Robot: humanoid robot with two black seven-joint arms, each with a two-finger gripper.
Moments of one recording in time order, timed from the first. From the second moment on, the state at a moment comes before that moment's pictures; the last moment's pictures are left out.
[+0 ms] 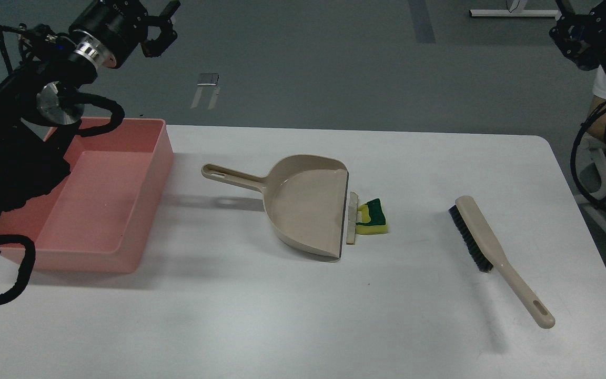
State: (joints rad) left arm -1.01 0.41 -0.87 -0.57 0.17 -0.45 -0.16; right arm 1.06 -0.42 0.82 0.40 -0.16 0.49 0.27
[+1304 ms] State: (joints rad) left arm -1.04 0.37 -0.86 -0.54 0.17 -0.38 -0.16; right arm 1.02 -0.42 0.83 0.40 -0.15 0.49 0.27
